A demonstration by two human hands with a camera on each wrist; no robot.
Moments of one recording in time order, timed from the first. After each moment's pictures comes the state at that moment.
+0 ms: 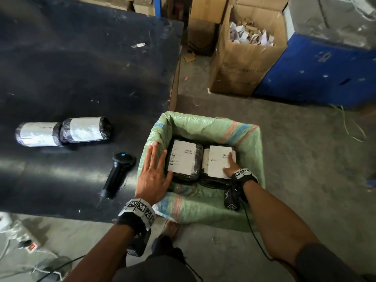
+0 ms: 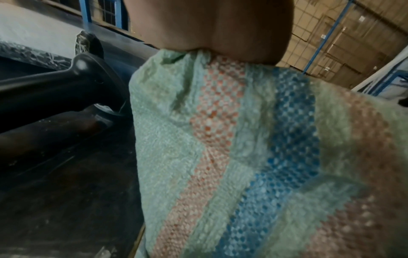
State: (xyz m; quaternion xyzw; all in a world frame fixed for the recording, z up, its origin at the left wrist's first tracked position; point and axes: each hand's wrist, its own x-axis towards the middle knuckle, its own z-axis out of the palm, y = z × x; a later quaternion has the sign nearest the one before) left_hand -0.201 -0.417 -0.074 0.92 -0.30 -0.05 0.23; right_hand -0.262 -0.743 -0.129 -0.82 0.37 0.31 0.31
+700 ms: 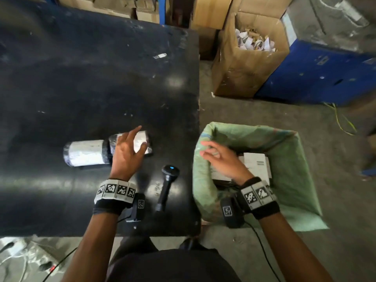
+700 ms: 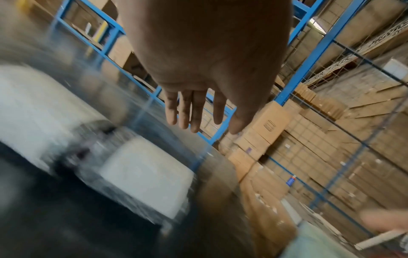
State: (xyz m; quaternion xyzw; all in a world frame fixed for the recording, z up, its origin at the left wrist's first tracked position) left_hand 0.003 -0.240 -0.024 0.90 -0.21 -0.05 0.39; right_hand -0.150 -0.493 0.049 -0.83 0.26 0.10 0.49
